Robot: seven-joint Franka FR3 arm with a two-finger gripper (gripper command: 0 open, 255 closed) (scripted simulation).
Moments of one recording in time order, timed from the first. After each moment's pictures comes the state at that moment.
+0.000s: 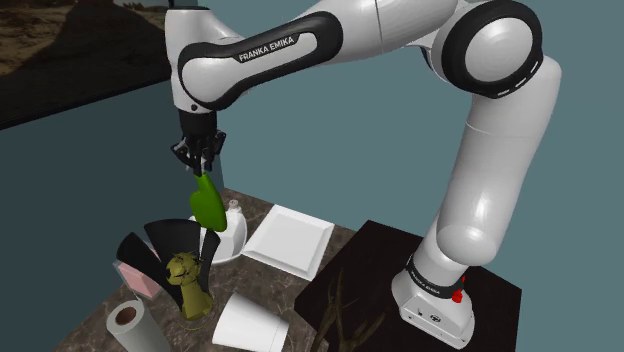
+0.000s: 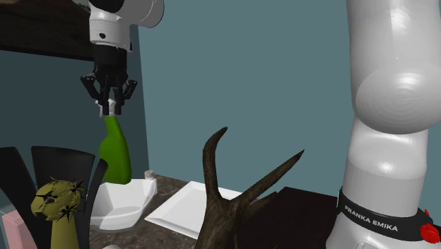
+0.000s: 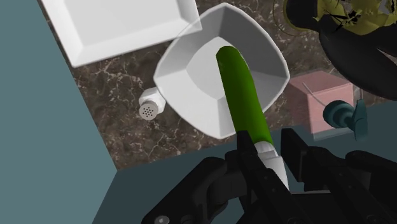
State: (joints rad) arm 0.08 0.19 0.40 -1.83 -0.05 2.08 0.35
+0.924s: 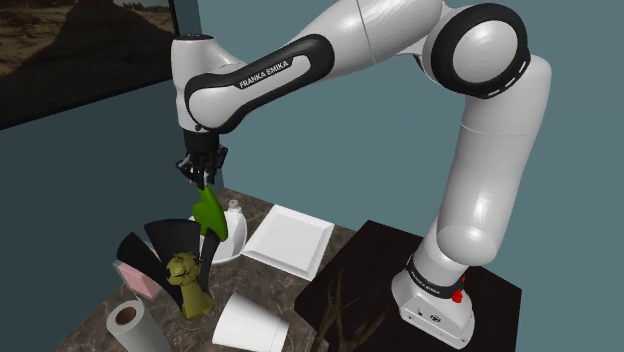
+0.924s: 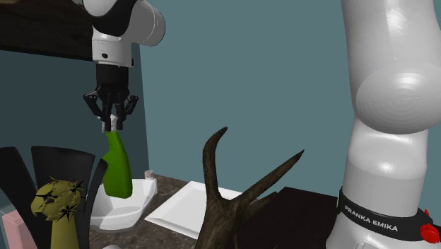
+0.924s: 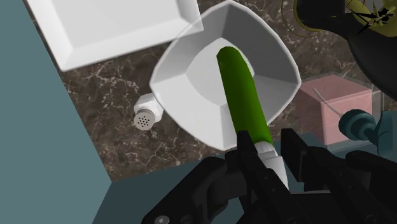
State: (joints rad) arm 0.09 0.23 0.39 -1.89 -0.07 2.18 0.36
